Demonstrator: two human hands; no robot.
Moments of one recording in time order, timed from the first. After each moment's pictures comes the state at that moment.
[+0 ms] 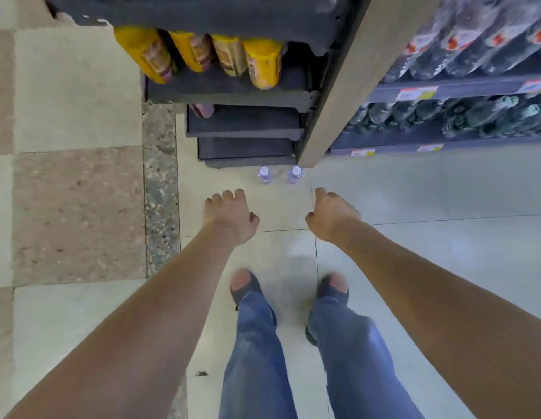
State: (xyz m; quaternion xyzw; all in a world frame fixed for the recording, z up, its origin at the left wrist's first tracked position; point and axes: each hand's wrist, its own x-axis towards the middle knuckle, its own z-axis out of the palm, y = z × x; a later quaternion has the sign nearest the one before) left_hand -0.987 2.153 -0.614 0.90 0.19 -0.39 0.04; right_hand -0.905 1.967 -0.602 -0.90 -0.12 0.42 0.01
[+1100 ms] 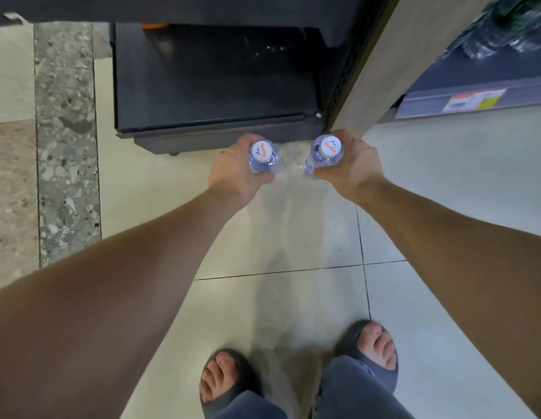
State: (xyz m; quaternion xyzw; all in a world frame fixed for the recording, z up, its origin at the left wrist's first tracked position) left_hand -0.878 2.192 -1.059 0.85 0.29 -0.12 0.42; right_hand -0.791 1.996 -1.067 -0.89 -0.02 0.27 0.35
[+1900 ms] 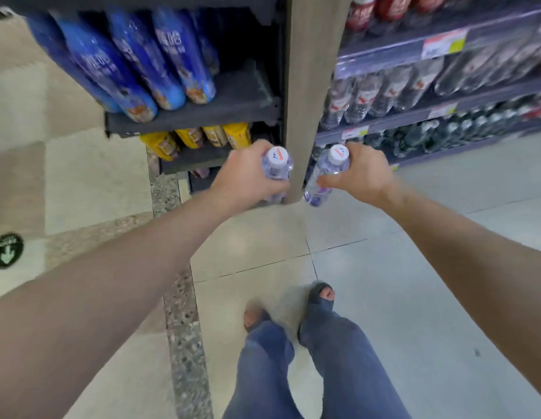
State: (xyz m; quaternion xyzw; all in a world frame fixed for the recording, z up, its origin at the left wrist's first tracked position) left_hand -0.915 2.126 -0.406 0.93 0.09 -0.09 0.36; right_hand -0.856 1.892 -0.414 -0.91 -0.05 0.22 0.34
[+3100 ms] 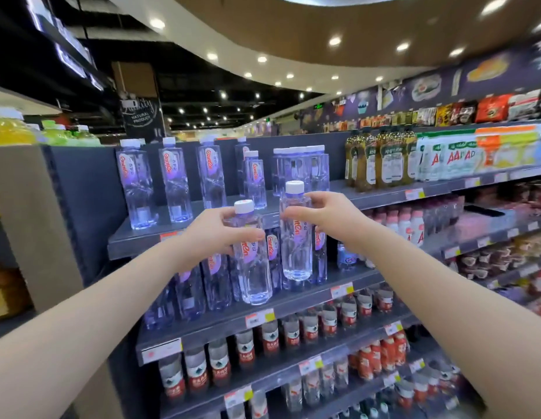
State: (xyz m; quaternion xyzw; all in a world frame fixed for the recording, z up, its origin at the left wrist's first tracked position) left_hand -0.736 1.726 0.158 0.87 -0.11 0.04 0.48; right_hand -0.697 1.471 0.157 -0.82 -0.21 -0.07 0.53
